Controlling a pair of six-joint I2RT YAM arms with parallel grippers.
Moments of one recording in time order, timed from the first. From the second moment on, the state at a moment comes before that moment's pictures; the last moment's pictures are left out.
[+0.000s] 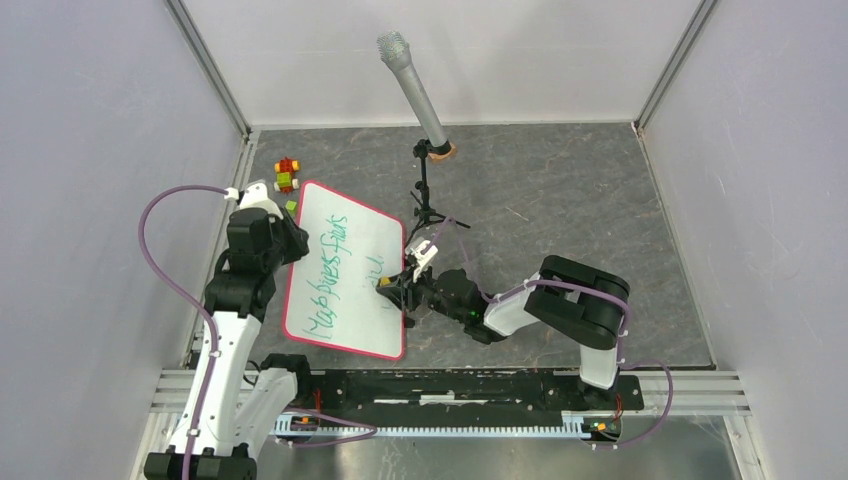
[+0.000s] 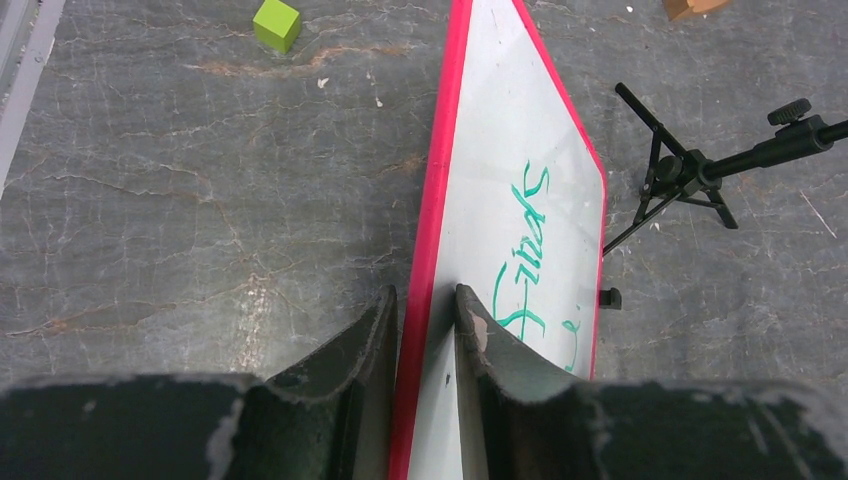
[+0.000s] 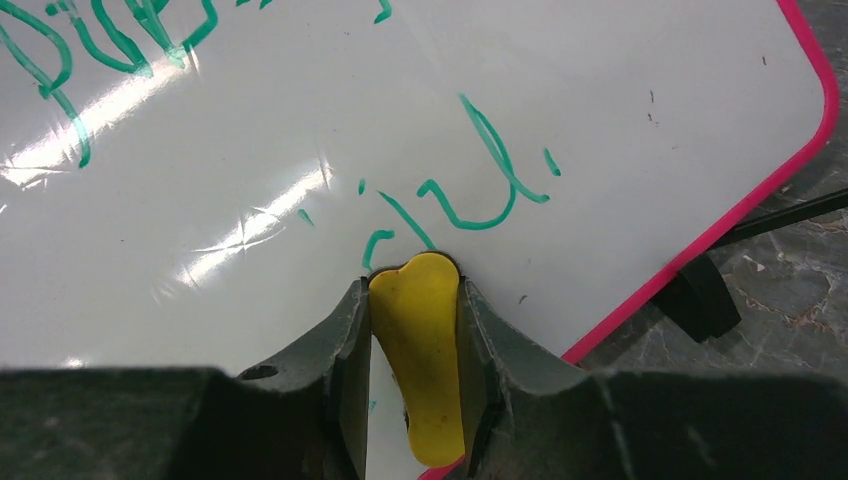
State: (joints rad) left arm -0.05 0.76 0.82 -0.58 -0.05 -0.33; right arm 1.11 1.88 0.67 1.09 0.07 0.31
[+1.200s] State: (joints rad) left arm -0.05 0.77 0.81 -0.57 -0.05 -0.33; right arm 1.06 1.99 0.79 1.20 0.02 0.39
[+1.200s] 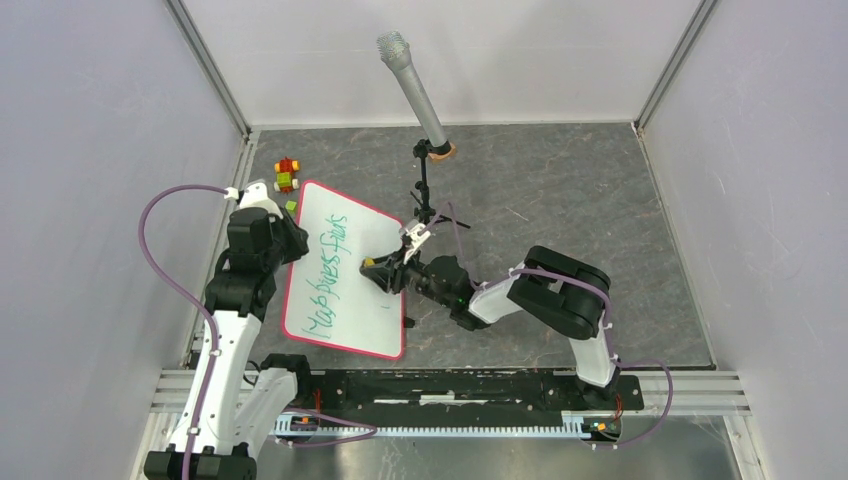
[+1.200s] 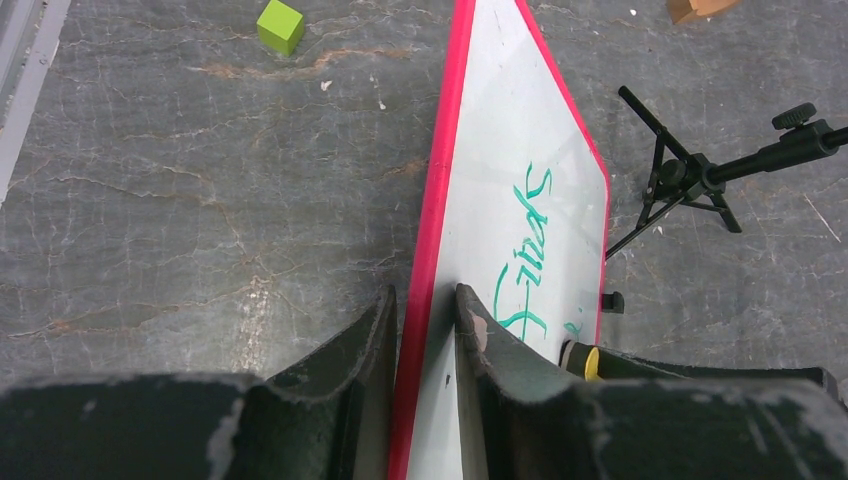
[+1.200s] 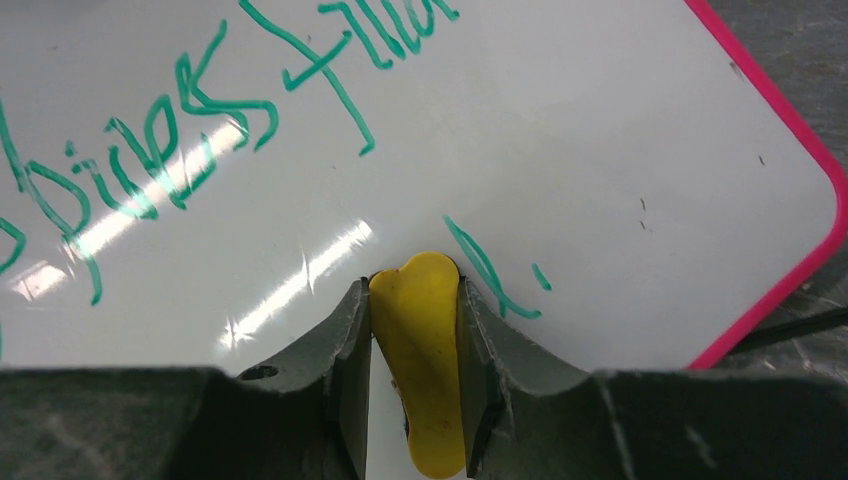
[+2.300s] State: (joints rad) left arm -0.05 0.78 0.81 -0.56 -0.06 -0.33; right arm 1.03 2.07 0.99 1.17 0.06 0.37
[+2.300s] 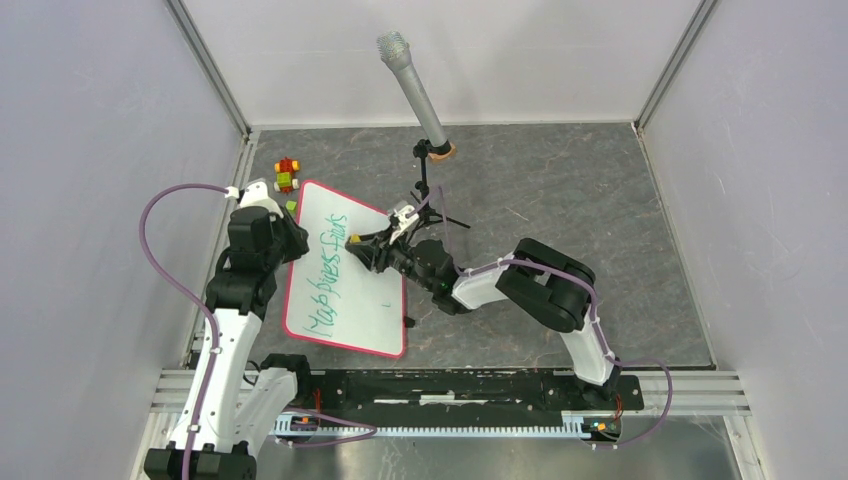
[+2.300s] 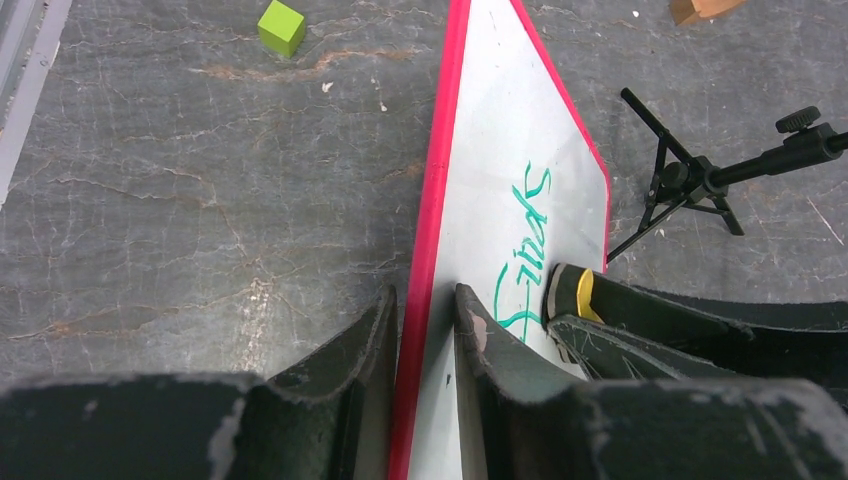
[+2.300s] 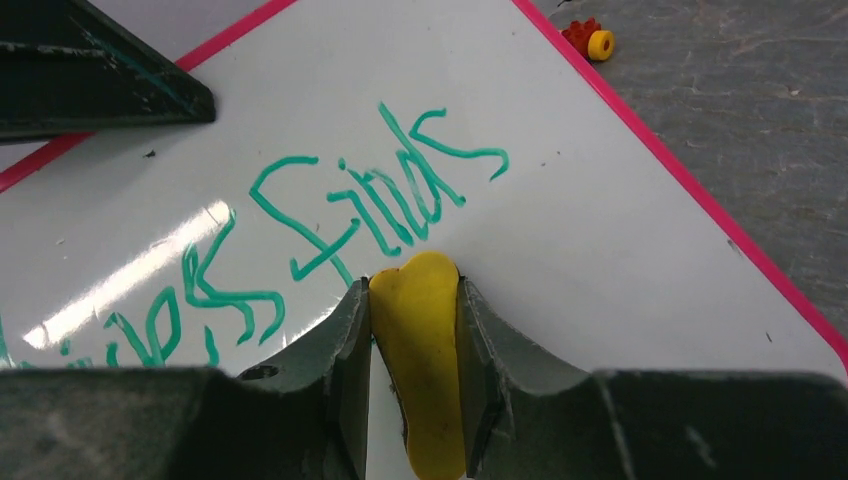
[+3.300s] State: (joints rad) left arm -0.05 0.78 0.81 -0.56 -0.05 -0.33; right arm 1.04 2.05 0.85 1.24 0.10 0.39
